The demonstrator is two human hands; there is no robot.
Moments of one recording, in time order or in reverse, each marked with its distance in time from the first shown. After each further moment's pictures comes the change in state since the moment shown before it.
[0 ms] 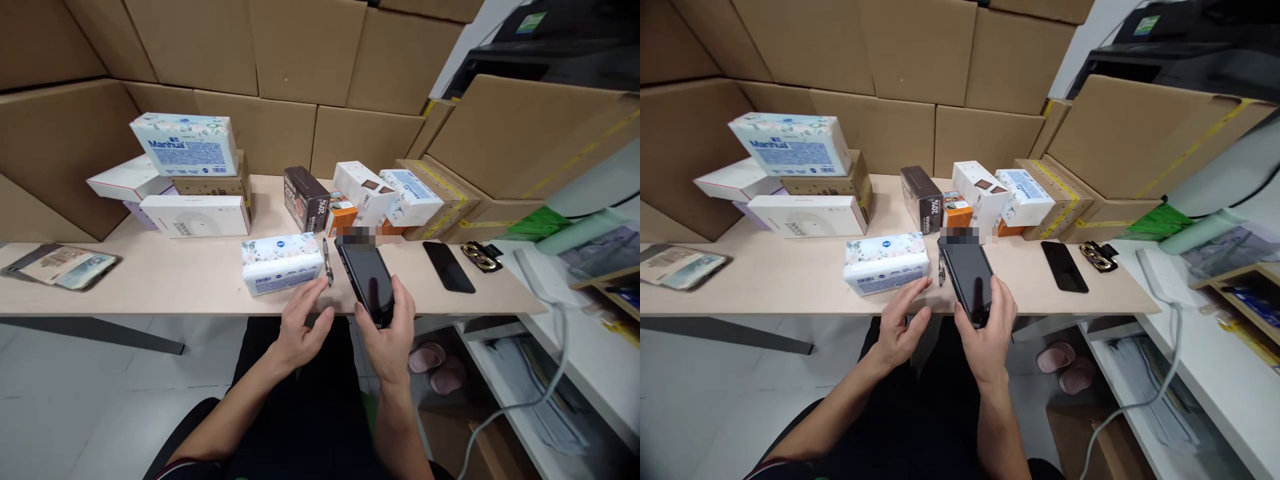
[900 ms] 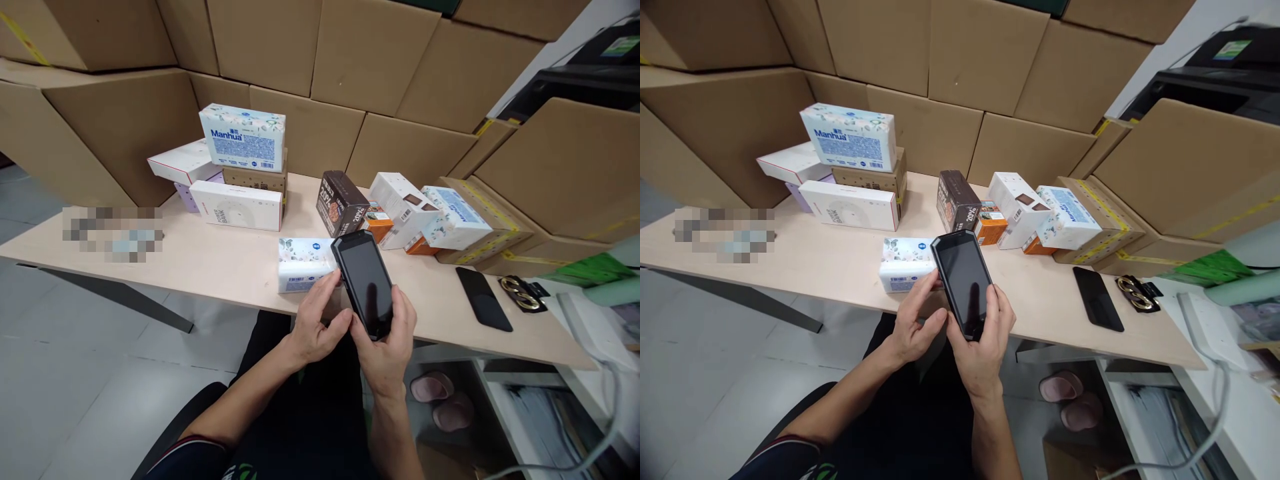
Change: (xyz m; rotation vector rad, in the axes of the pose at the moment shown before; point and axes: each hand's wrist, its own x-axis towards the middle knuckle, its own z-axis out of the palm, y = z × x) left_hand 0.000 -0.016 -0.013 -0.060 0.061 -0.012; right_hand 0.002 -0.034 0.030 0.096 0.008 -0.225
